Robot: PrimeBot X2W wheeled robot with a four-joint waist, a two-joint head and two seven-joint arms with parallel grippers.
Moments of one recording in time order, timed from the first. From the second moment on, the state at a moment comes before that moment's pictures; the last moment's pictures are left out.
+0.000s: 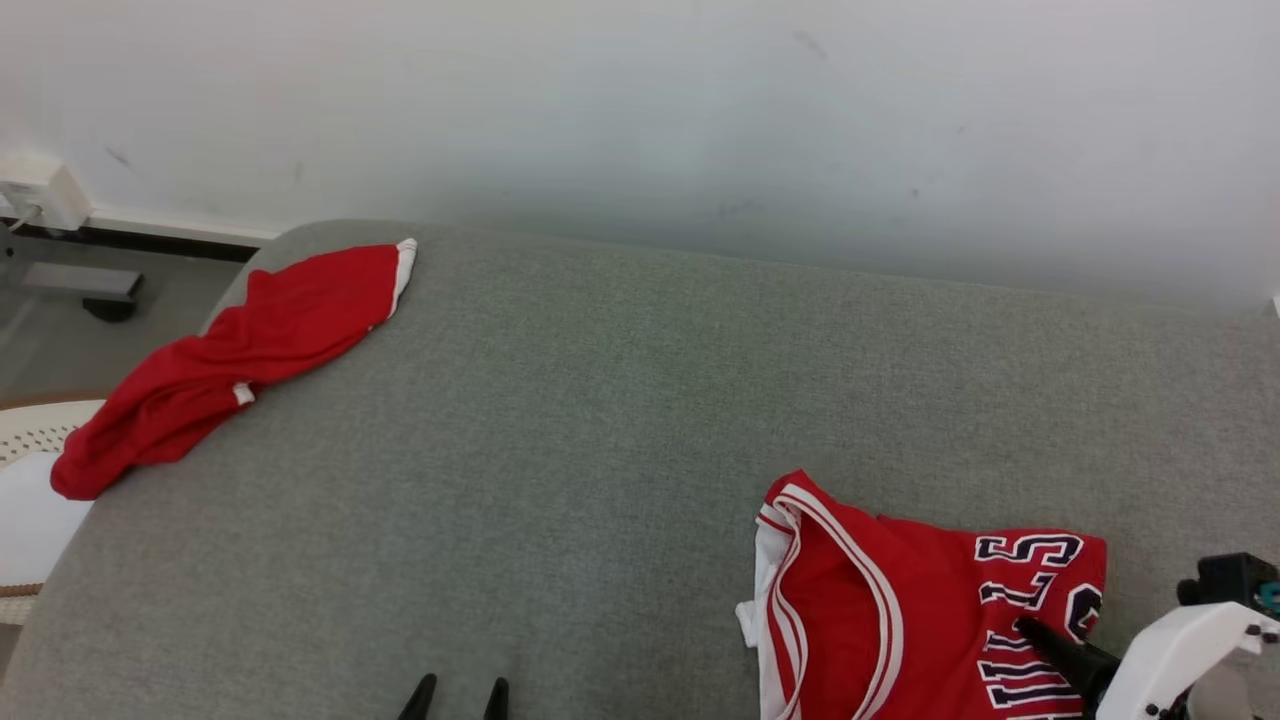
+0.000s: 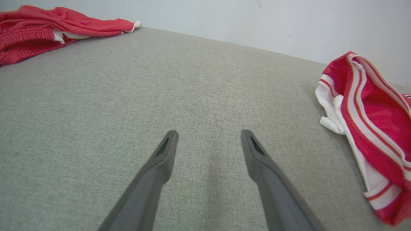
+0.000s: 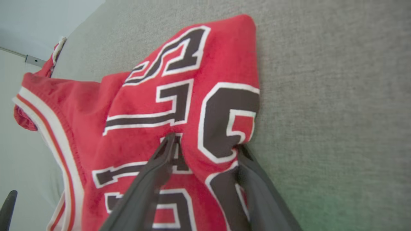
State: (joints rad) left arm 0.10 0.05 -0.17 0.26 -0.17 -0.03 -0.26; right arm -0.20 -0.29 0.14 0.45 0.99 0.13 0.55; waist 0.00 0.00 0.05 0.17
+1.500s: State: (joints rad) left arm -0.08 0.06 -0.20 0.24 -0.12 -0.08 -0.26; right arm -0.60 -0.61 -0.14 0.66 0.51 0.13 0.39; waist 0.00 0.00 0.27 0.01
